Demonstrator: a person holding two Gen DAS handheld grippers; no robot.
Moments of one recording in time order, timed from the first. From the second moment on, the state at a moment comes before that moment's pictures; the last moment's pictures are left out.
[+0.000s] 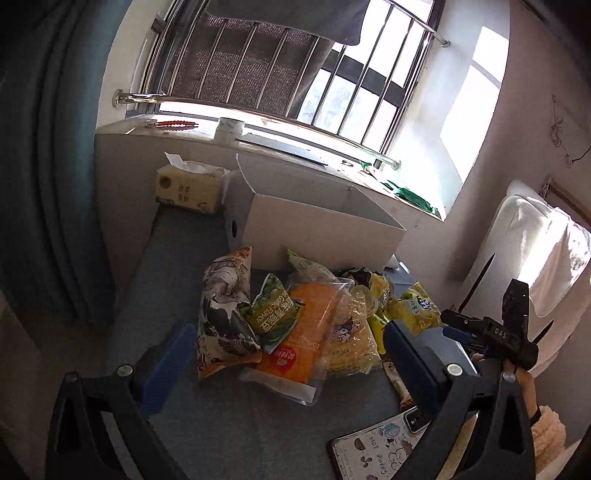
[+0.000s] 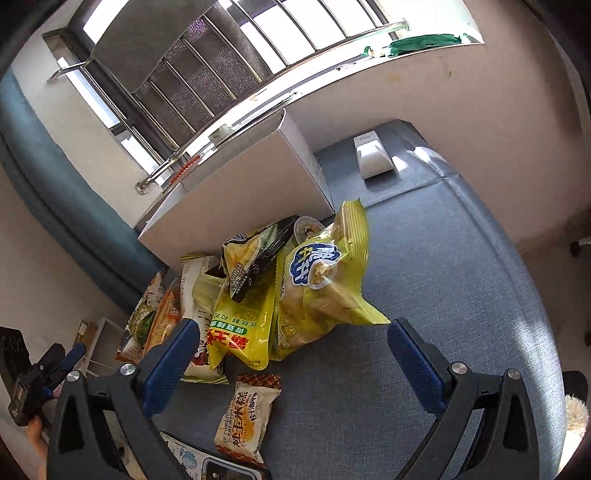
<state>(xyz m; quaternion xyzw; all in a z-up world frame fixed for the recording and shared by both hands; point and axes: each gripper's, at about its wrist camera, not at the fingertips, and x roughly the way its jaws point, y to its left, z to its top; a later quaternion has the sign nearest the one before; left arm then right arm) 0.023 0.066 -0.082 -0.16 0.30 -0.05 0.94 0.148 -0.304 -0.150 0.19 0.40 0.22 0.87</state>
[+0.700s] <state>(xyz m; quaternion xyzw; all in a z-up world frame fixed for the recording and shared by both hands) 0.033 0.089 -0.099 -0.19 0.33 -0.03 0.92 0.212 -0.285 -0.167 0.12 0.45 0.27 0.84</state>
